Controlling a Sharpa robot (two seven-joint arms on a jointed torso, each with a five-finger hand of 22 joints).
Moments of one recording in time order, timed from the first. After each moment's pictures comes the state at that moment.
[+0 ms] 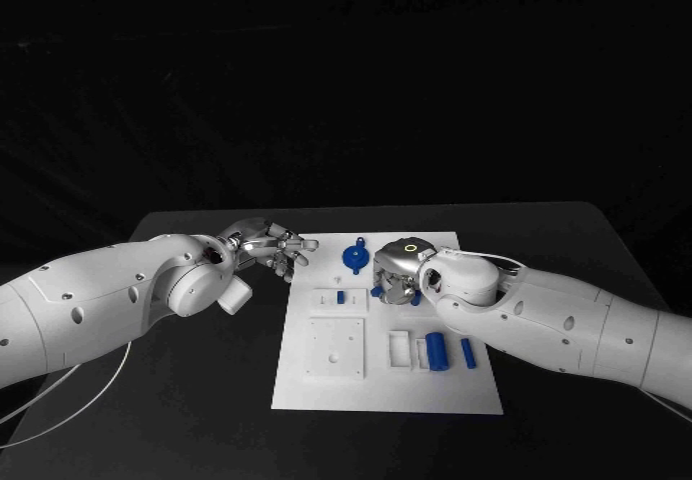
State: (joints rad) left arm 1.34 -0.72 -0.14 1.29 -0.39 -0.06 0.03; left_hand 1.15 -0.02 0.09 -0.01 0.05 1.04 0.11 0.10 0.08 1.32 0.04 0.19 0.07 1.23 -0.04 1.07 0.42 0.02 1.24 -0.06 0.15 1.31; right arm 1.13 -0.63 0.03 1.33 -1.90 -0.13 -0.21; right_hand 1.19 -0.16 0.41 -0.19 0.52 1.26 0.06 0.06 0.07 1.19 -0.03 0.98 1.03 1.45 -0.09 0.95 1.08 0.07 1.47 -0.11 0.97 1.31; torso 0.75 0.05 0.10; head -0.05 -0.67
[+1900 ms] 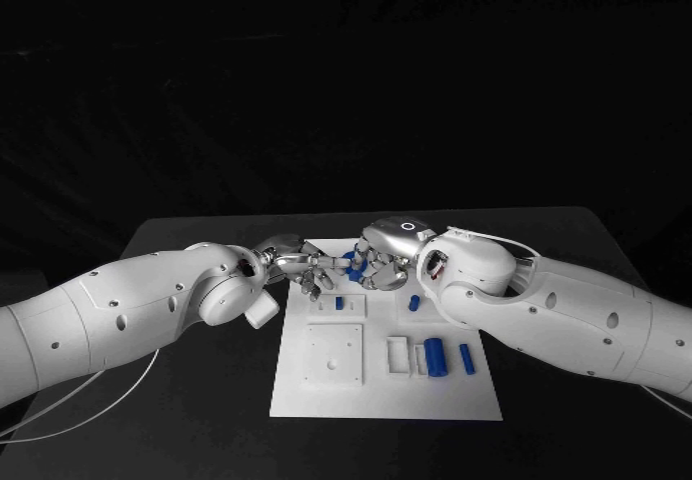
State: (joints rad) left arm 1.34 -0.61 -0.16 1.26 -0.42 0.00 0.00; left_hand 1.07 -0.05 0.13 0.03 0.09 1.09 0.09 0.08 0.20 1.35 0.00 0.36 0.10 1.25 -0.06 1.14 0.45 0.02 1.24 -0.08 0.25 1.31; right arm 1.12 -0.71 0.17 1.57 -1.84 -0.13 -0.25; right_hand 1.20 -0.17 0.42 -0.17 0.50 1.27 0.05 0.06 0.07 1.19 -0.03 0.97 1.03 1.46 -0.09 0.95 1.08 0.07 1.46 -0.11 0.97 1.31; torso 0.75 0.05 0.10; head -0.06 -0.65
